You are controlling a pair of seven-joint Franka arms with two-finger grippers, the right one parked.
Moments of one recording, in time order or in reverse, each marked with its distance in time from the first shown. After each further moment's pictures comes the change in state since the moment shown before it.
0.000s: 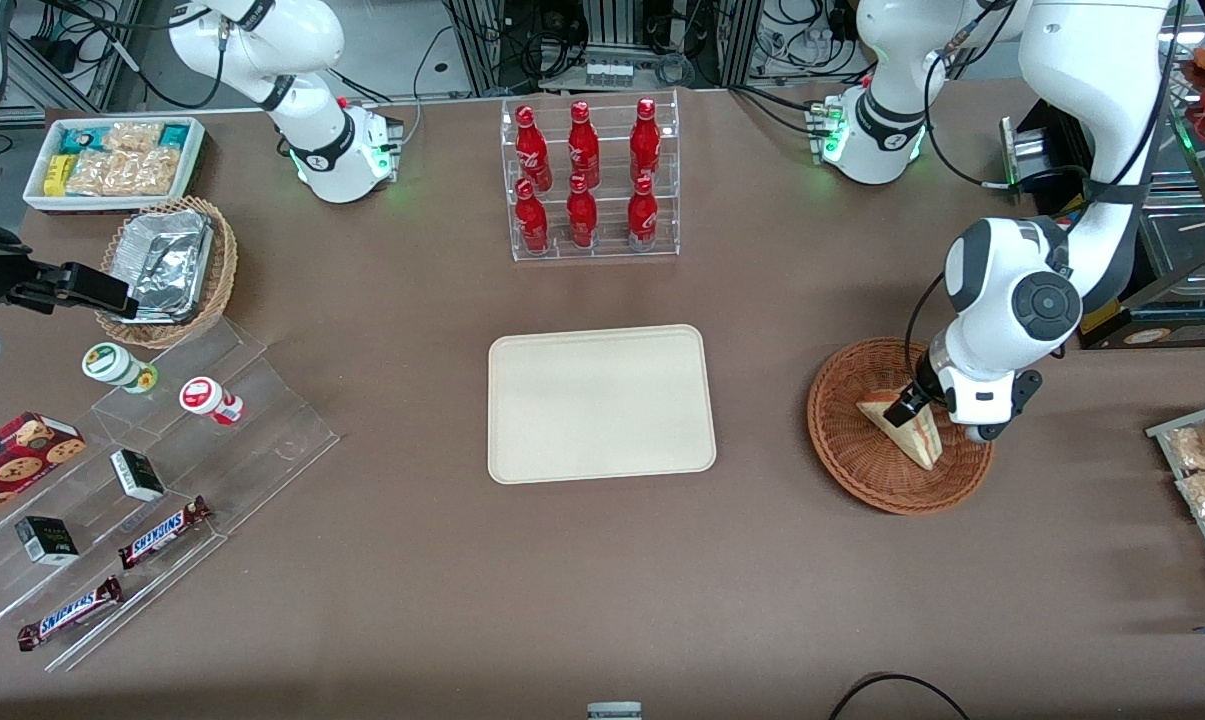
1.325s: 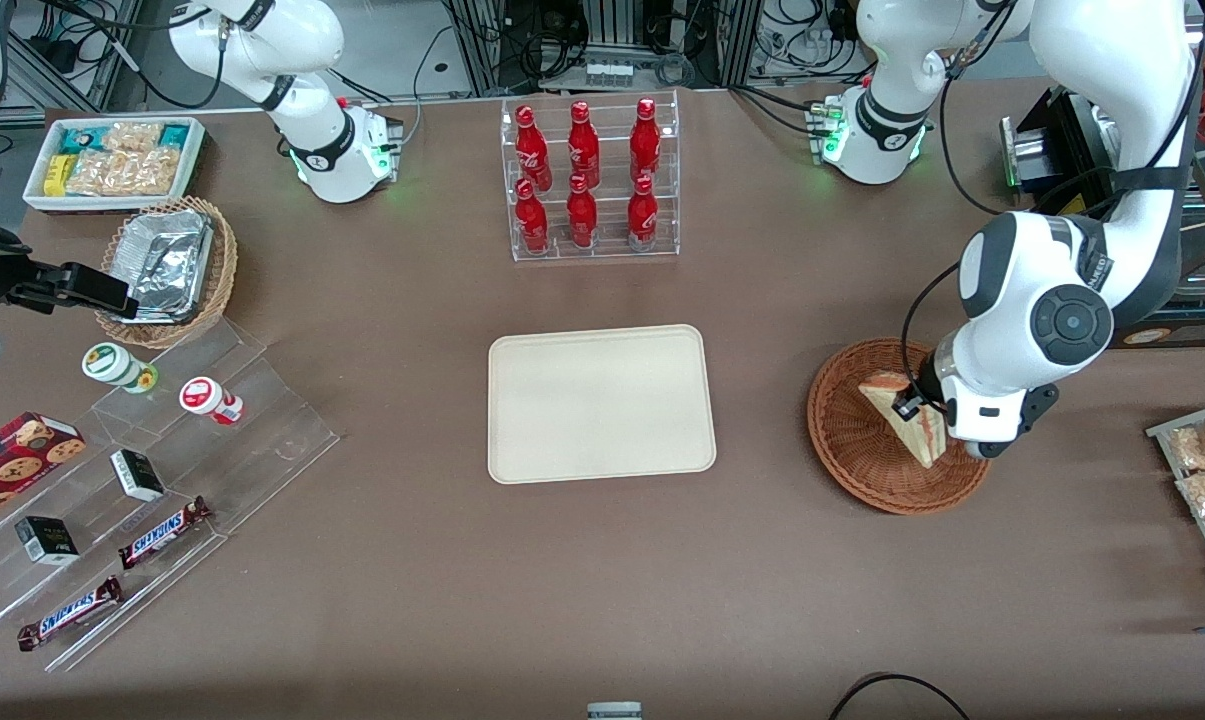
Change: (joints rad) arm -0.003 0.010 -0.079 0.276 0.008 -0.376 0.077
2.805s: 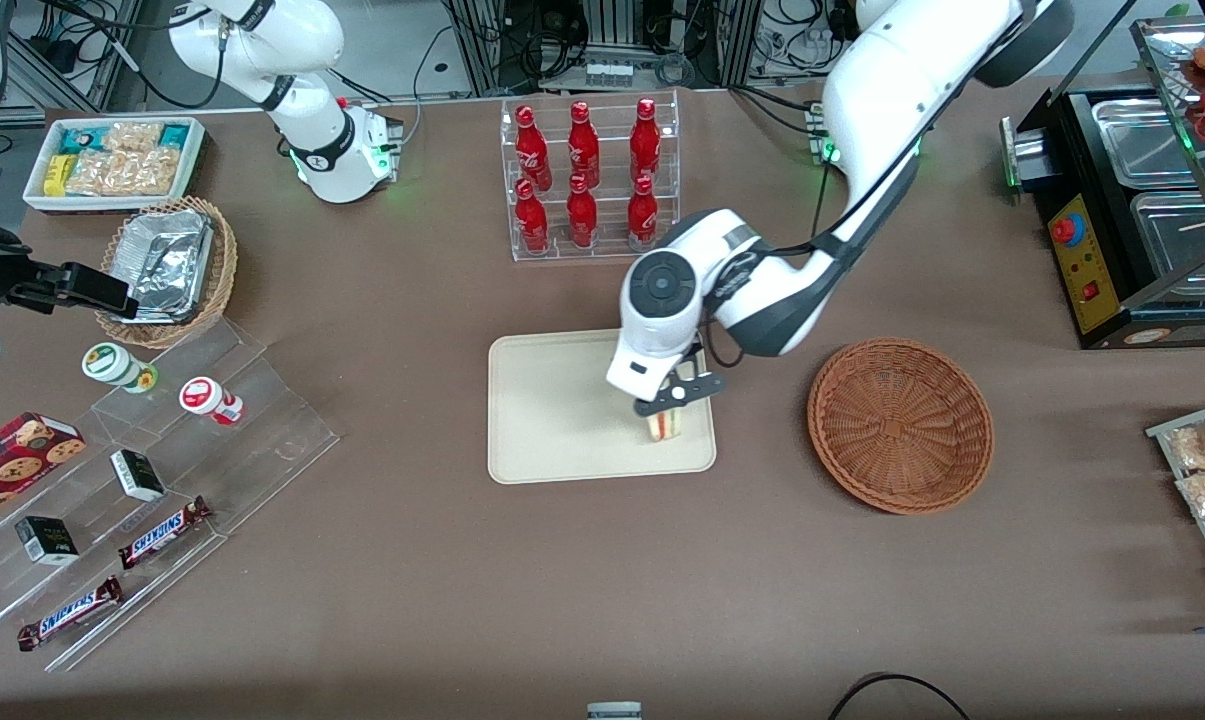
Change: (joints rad) arm -0.337 0.425 -0.320 0.396 0.232 0.007 -0.373
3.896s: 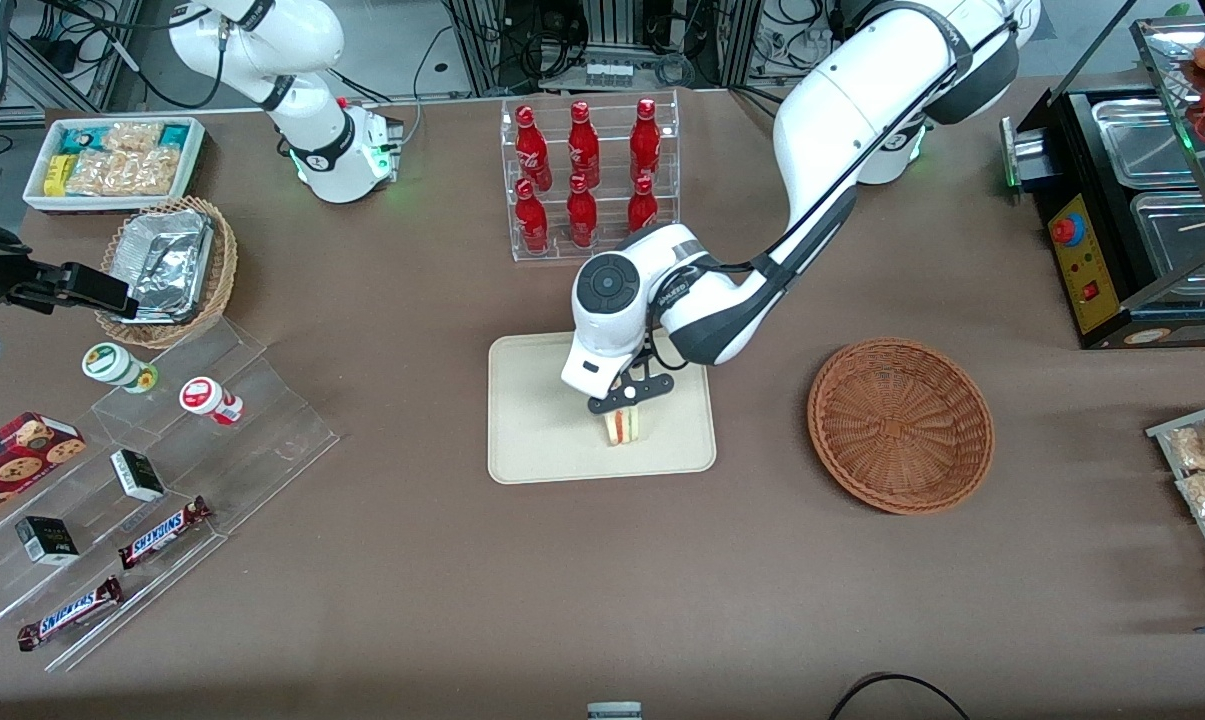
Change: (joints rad) arm -0.082 0.114 0.011 0.066 0.086 0.072 -0.084
